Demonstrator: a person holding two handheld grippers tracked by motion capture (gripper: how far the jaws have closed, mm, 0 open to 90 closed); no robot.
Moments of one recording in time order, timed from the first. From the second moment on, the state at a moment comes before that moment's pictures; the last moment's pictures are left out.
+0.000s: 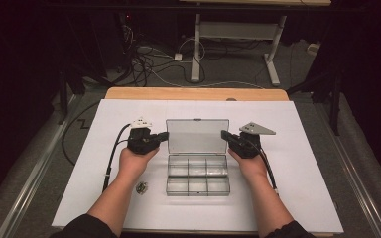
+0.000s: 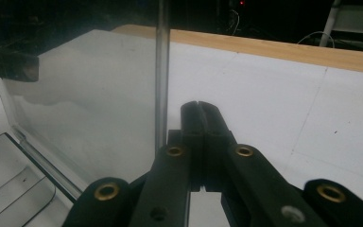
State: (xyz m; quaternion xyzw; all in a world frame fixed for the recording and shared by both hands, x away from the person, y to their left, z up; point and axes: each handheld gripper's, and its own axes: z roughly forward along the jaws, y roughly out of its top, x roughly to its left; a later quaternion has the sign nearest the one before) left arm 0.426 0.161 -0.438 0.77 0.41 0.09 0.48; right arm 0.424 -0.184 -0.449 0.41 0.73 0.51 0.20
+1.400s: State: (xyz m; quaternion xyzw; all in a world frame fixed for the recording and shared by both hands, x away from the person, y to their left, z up) left arm 0.452 0.149 -0.477 0.80 0.46 0.07 0.37; right arm 0.447 -0.180 -0.478 0.46 0.78 0.38 0.17
